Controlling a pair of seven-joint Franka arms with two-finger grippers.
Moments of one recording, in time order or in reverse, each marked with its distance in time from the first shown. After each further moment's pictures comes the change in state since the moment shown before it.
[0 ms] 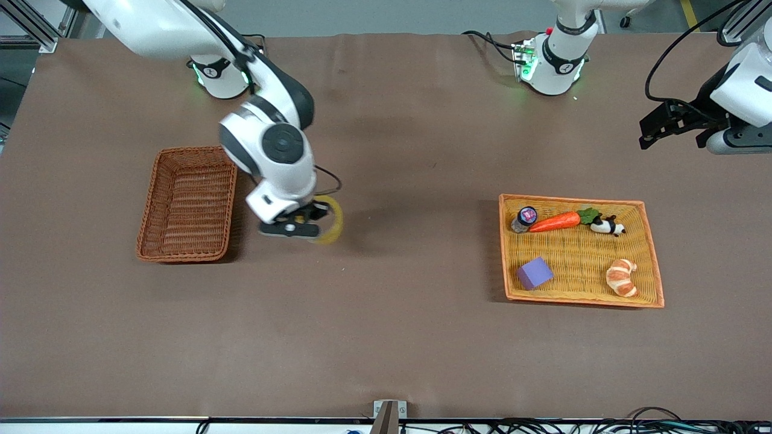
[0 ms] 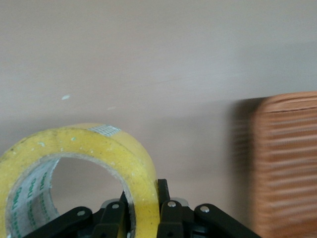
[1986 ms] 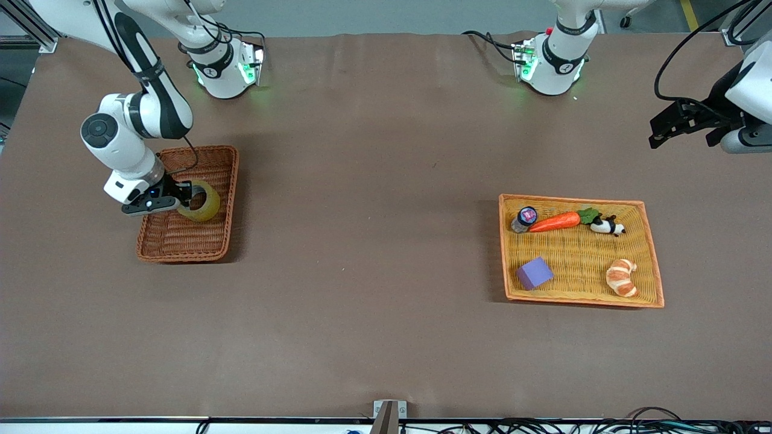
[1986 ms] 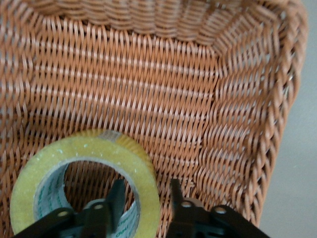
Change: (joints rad) left arm 0.022 -0.003 0.005 0.003 0.000 -0.006 0.017; right arm 0.009 -0.253 -0.719 -0.821 0.229 0.828 -0.956
